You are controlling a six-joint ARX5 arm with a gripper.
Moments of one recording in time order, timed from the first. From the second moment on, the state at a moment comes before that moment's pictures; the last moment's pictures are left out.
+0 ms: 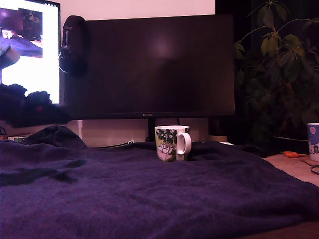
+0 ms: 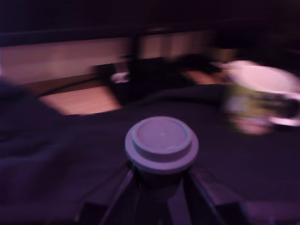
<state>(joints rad) -0.10 1.63 0.53 0.87 0.51 0.00</state>
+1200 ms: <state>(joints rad) -0.35 1.30 0.45 0.65 0.49 -0.03</state>
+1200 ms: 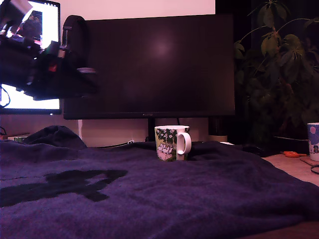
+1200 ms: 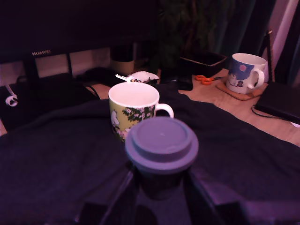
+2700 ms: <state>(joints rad) -0.48 1.87 1.31 0.20 0.46 -0.02</state>
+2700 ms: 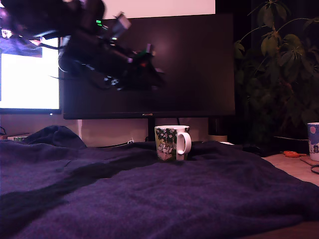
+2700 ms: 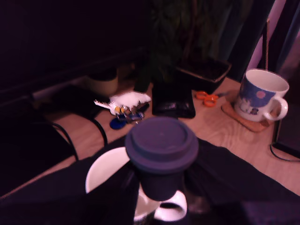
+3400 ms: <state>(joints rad) -0.50 2.15 1.69 -0.21 0.38 0.03</state>
